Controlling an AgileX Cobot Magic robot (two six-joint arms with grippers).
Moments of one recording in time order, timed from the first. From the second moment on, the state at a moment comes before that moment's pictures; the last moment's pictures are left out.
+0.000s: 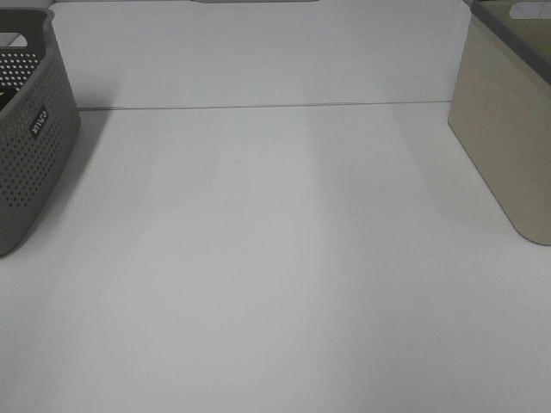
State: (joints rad) left arm 0.02 0.00 -0.50 -0.06 1.05 0.04; right arm -0.01 1.51 -1.56 0.12 1.22 -0.04
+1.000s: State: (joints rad) left arm 0.02 0.00 -0.50 -0.06 1.05 0.04; right arm -0.01 0.42 -0.54 0.05 1.11 0.01
